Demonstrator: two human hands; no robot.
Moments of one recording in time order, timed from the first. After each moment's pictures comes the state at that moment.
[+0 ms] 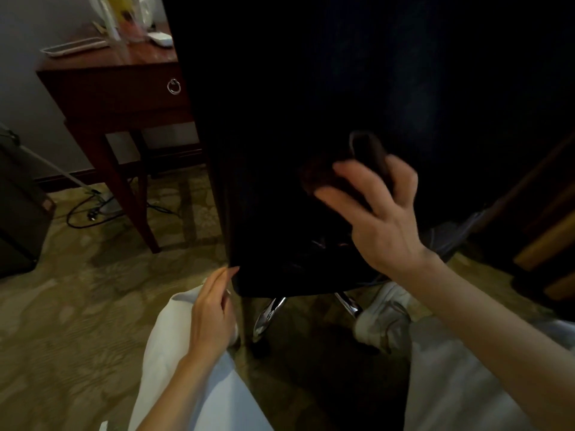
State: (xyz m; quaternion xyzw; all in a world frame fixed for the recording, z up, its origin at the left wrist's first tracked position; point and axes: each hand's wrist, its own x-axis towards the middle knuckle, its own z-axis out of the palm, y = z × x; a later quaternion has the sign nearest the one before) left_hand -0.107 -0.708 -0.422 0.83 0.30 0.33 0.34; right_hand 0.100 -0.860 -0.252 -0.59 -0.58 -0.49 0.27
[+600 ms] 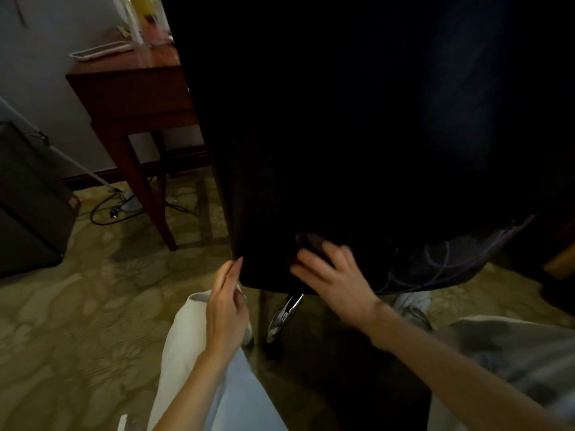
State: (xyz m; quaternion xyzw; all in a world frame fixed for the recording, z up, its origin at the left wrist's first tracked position) left_hand -0.105 -0.705 -0.410 0.82 0.33 0.33 0.34; right_hand 0.072 -0.834 -0.375 -0.65 -0.66 -0.37 0.09
